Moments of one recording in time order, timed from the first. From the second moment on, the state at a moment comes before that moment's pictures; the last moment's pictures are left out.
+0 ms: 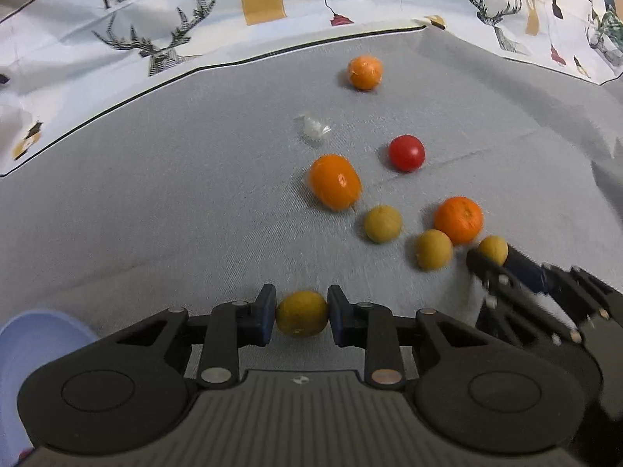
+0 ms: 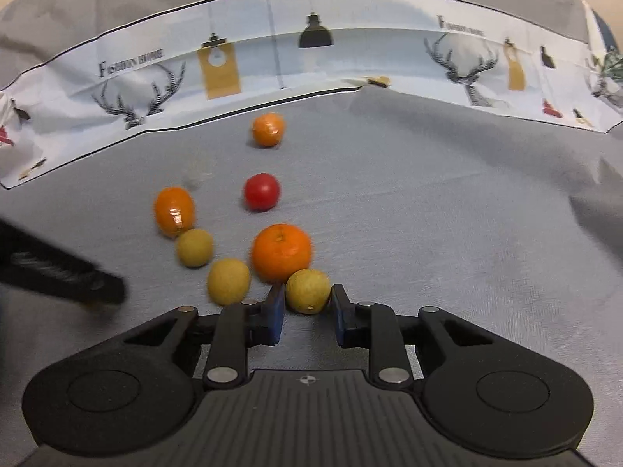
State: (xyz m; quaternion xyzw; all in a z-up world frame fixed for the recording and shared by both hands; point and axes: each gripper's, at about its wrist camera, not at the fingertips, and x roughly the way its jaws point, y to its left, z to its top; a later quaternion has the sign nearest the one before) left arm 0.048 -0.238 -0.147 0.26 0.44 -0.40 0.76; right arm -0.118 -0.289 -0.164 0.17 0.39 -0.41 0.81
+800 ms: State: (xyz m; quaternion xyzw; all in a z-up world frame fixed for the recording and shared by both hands) left arm -0.037 0.009 0.011 0.23 0.43 -0.36 0.80; right arm -0.178 -0.135 -0.003 0.27 0.35 -0.29 0.85
